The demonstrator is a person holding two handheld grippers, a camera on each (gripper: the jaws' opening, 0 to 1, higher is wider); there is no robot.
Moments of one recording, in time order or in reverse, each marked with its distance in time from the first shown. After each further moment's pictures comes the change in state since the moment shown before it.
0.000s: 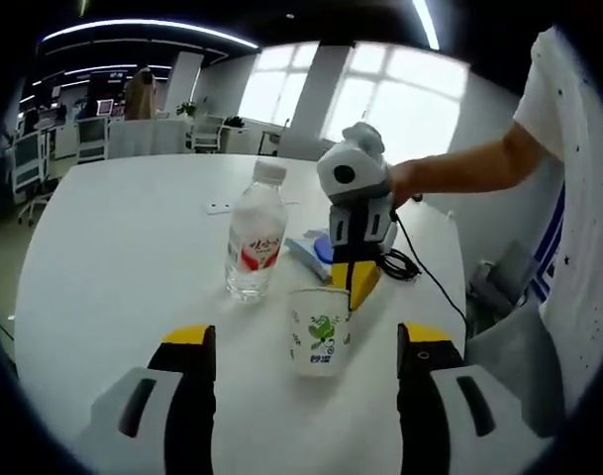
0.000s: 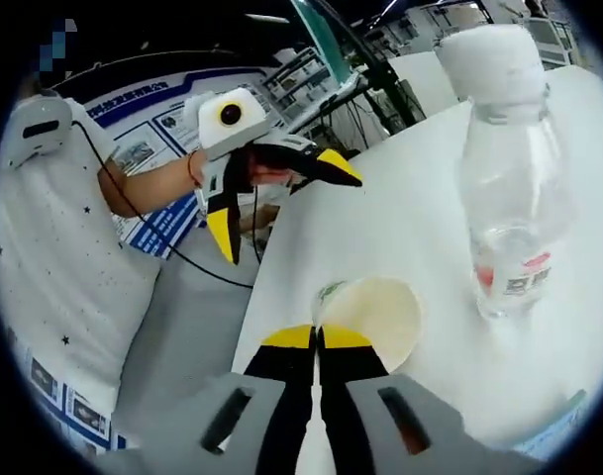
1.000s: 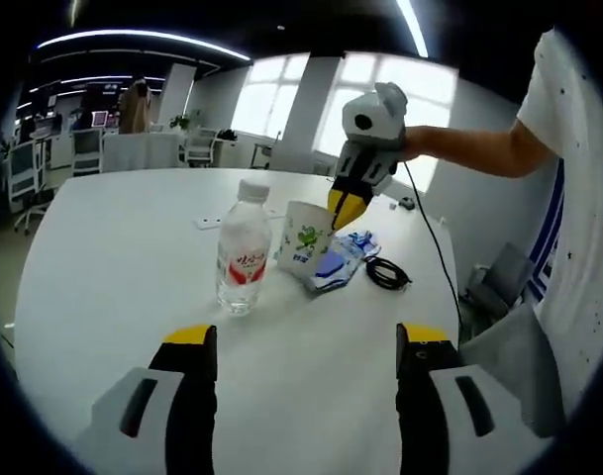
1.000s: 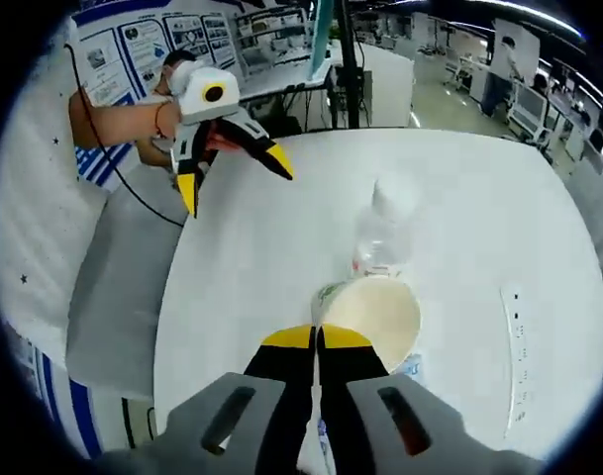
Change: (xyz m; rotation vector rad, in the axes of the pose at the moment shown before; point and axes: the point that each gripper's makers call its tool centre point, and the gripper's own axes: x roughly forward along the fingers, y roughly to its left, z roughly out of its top) left arm -0.007 -0.013 0.009 0.022 -0.054 -0.021; right arm -0.105 -0.032 0.004 -0.319 0.356 -0.501
